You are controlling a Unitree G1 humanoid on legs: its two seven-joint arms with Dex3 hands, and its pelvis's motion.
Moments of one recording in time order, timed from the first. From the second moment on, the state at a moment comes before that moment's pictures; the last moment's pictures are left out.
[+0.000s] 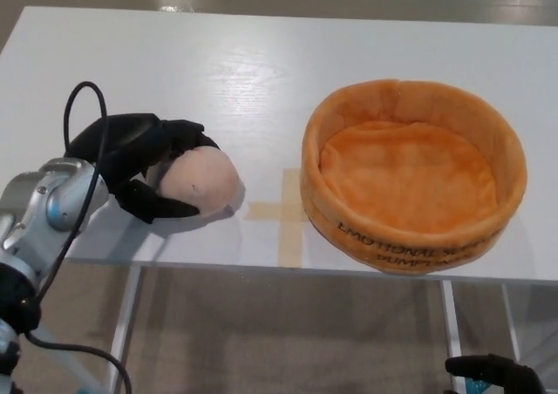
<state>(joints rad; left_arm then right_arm) -0.77 0.53 -0.33 0.90 0.54 -0.44 -0.12 -0.36 -0.17 -0.13 1.30 -0.14 -0.18 -0.11</state>
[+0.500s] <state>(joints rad) -0.78 0.53 -0.31 0.91 0.51 -0.44 -0.15 -0.36 -0.17 -0.13 1.30 -0.13 -0.18 -0.11</state>
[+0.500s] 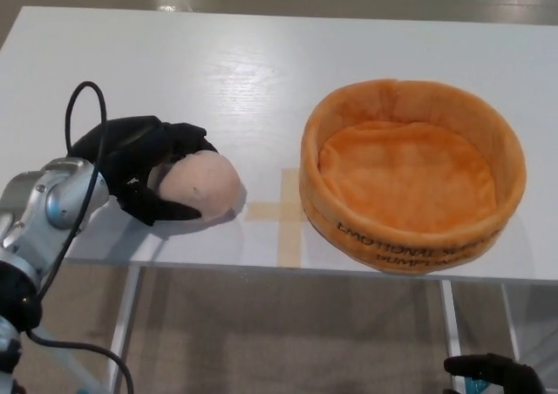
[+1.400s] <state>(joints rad) -1.15 0.42 -0.28 0.75 0.48 -0.41 -0.18 -0.36 -0.17 -0.13 1.30 -0.13 -0.18 -0.11</state>
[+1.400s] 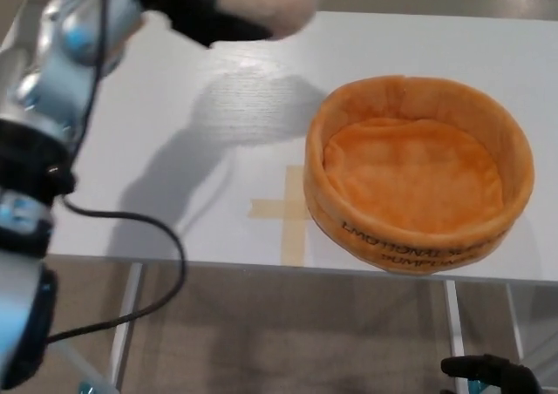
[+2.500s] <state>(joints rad) -1.20 0.02 -0.65 0.86 0.70 -0.25 -0.19 -0.37 -0.14 -0.13 1.30 -0.12 -0.18 -0.11</state>
